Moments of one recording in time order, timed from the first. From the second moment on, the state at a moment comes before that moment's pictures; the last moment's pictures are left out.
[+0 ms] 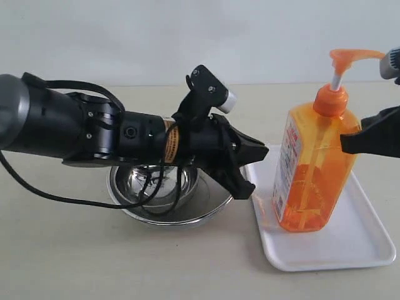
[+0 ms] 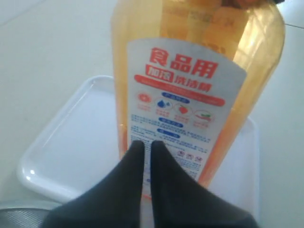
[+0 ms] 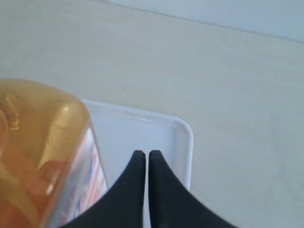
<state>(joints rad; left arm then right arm) -0.66 1.89 -1.01 1.03 -0.55 -0.76 0.20 1.19 -0.54 -1.56 0.00 1.48</state>
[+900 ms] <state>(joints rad) -0.64 1.69 -0.92 1.30 -0.72 -0.74 0.20 0.74 -0.35 -1.40 0.07 1.50</state>
